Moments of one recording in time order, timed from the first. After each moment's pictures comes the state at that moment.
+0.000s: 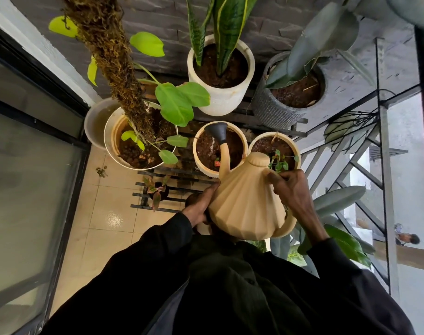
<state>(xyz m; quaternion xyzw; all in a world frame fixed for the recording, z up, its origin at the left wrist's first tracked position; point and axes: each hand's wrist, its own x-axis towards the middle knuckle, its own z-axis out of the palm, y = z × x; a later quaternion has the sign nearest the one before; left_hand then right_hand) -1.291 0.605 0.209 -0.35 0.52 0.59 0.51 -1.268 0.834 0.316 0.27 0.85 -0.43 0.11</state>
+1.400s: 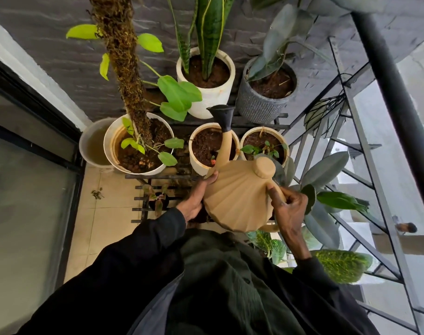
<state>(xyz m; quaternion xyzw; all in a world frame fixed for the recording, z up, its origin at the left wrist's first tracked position) -1.250 0.556 0.257 -0.18 0.57 0.68 0.43 -1.129 0.753 0.307 0.28 0.80 -0.50 -0.18</state>
